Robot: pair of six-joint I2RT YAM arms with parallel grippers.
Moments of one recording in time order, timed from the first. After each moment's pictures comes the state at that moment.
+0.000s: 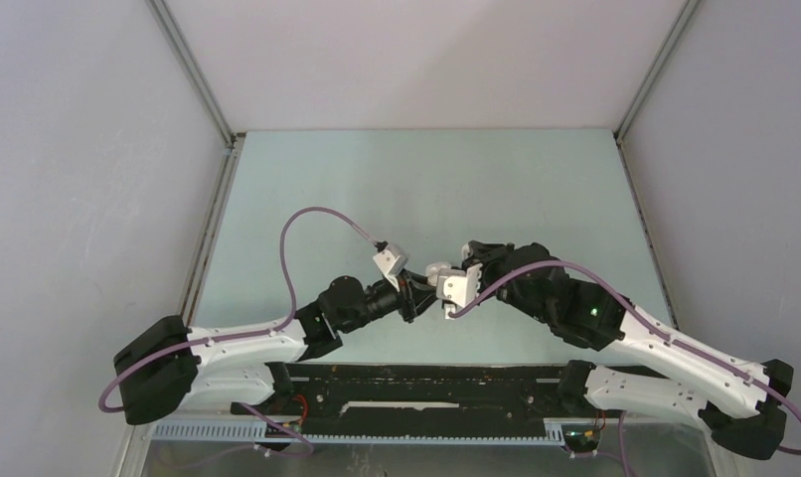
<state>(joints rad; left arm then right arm) -1.05 1.13 0.41 0.69 0.02 -0.35 1.04 0.87 0.91 -0.45 0.24 -1.02</state>
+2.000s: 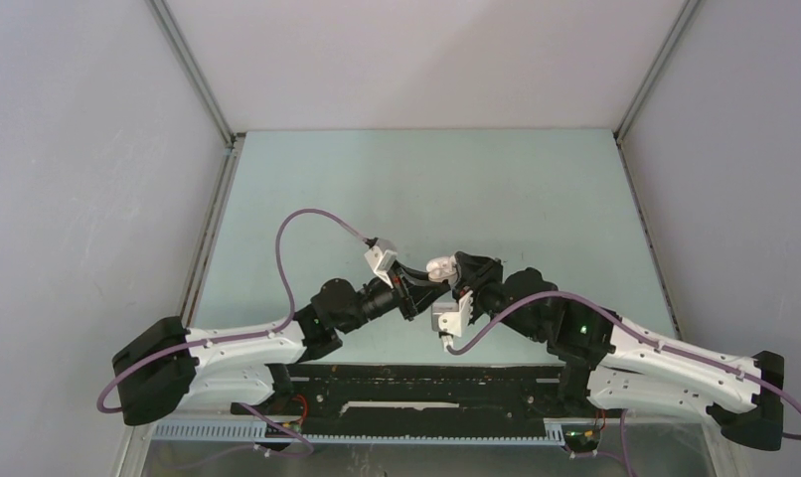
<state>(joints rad) -1.05 1.11 0.41 0.83 0.04 -0.46 1.16 0.81 0.72 -0.22 0.27 -1.21</state>
